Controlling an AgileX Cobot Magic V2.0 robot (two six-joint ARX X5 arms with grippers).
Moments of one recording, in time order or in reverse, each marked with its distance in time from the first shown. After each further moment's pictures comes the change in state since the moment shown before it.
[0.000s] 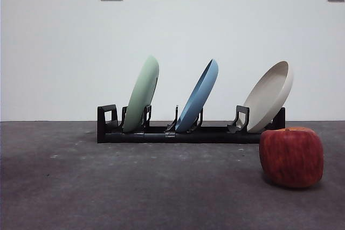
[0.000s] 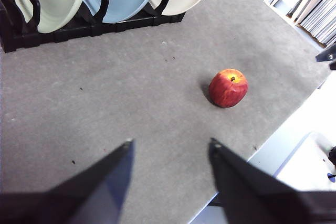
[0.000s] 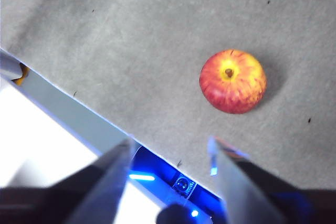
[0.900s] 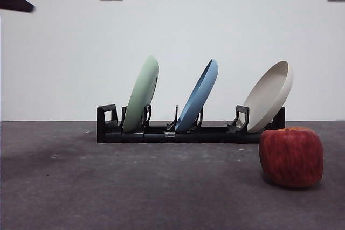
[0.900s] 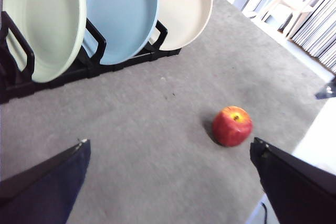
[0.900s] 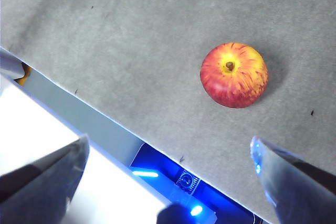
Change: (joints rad) left arm -0.147 0.225 0.050 0.327 -0.095 -0.124; right arm 0.000 0.000 0.000 -0.014 -0.001 0.014
